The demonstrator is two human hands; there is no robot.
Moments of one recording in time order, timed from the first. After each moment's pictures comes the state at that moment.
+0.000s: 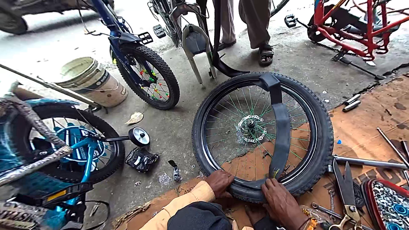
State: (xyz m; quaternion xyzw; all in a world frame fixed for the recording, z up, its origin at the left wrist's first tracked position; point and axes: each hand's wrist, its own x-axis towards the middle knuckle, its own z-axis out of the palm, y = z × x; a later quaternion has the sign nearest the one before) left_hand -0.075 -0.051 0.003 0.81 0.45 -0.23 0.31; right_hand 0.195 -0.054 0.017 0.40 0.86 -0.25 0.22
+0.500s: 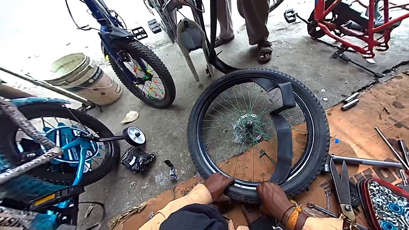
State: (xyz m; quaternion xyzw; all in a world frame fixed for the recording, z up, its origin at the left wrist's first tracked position) left_hand -0.068 -0.055 -0.007 0.78 0.47 -0.21 0.36; right_hand 0.175 -0.034 0.023 0.40 0.79 -0.31 0.34
